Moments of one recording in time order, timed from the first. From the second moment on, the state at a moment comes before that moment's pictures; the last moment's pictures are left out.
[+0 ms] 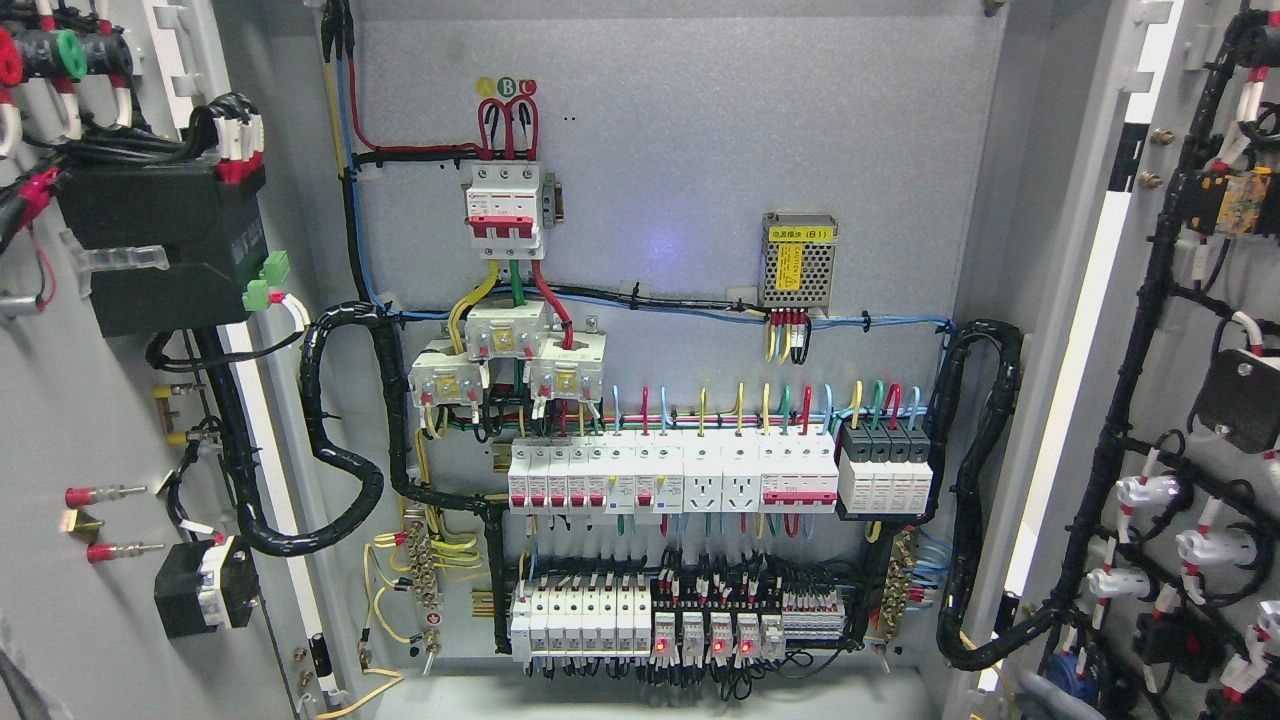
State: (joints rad) left arm 0.40 0.25 -0.24 -2.09 0.10 -0.48 0.11; right arm 0.35 -0.53 -0.01 -2.09 -0.57 -0.51 0.21
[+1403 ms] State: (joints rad) left arm 0.39 0.32 -0.02 -2.09 0.34 -0.48 0.11; right arm 0.41 -0.57 -0.12 -2.08 -0.68 -0.55 0.21
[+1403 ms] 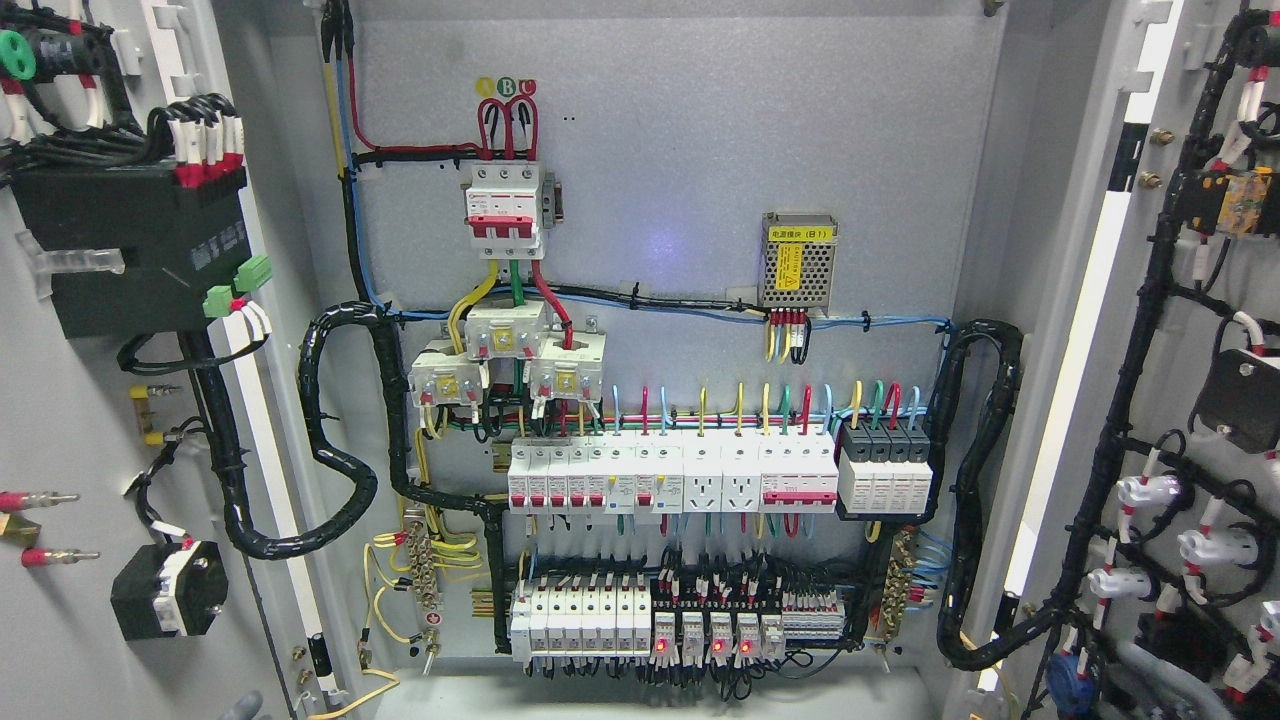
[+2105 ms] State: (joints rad) left arm 0.42 0.36 0.08 -2.08 0.44 -0.48 0.11; right arm 0.45 -0.58 -0.16 -2.08 -0.77 -0.55 0.21
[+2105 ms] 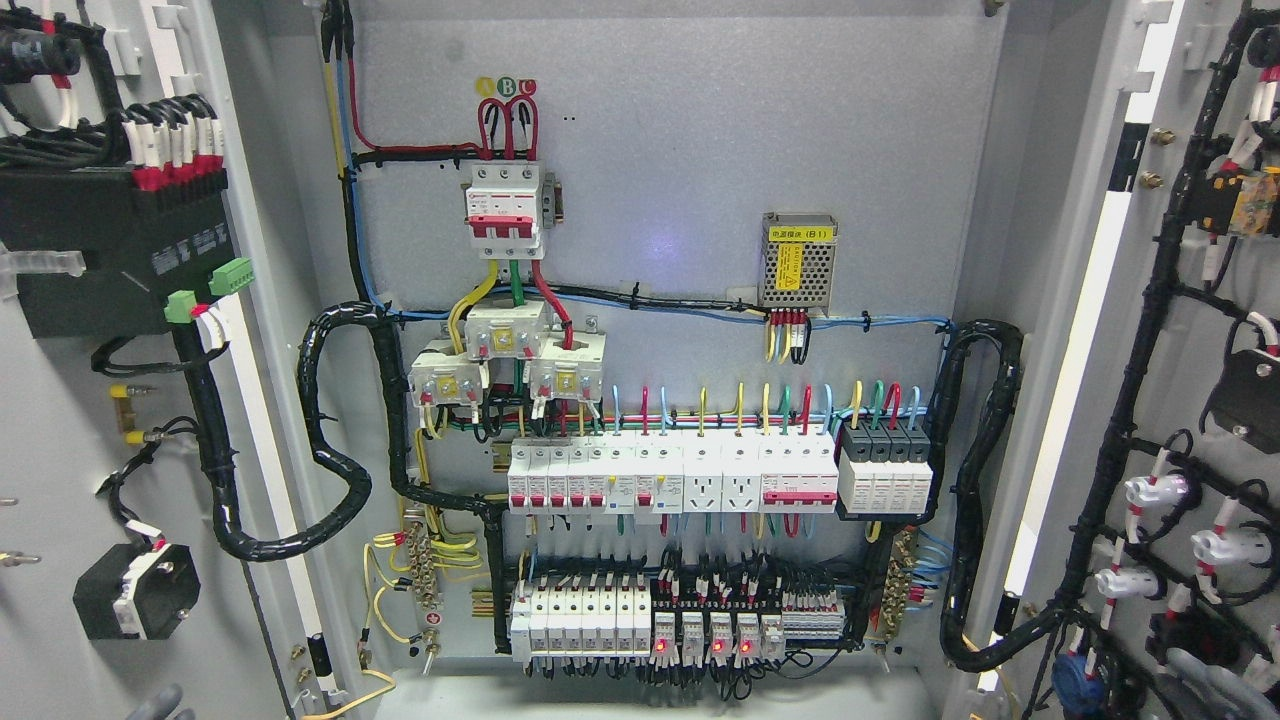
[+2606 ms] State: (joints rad) left arm 0.43 0.40 0.16 -2.03 0.54 -0.48 0.11; right arm 0.46 -0.57 -0.18 -2.08 -0.78 -0.55 0.20
